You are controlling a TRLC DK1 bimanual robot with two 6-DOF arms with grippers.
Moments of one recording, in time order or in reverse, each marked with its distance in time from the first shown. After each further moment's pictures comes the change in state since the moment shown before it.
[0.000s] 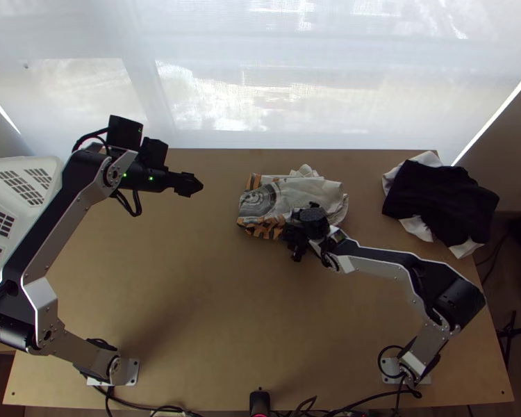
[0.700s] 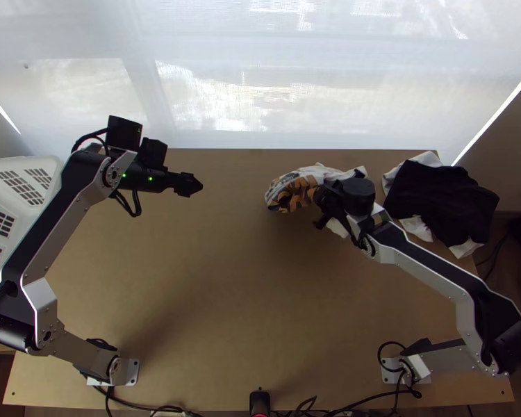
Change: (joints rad) left arm 0.001 -0.004 -0.005 0.002 0.002 -0.005; right arm -0.147 -0.326 0.074 -0.105 0.014 0.096
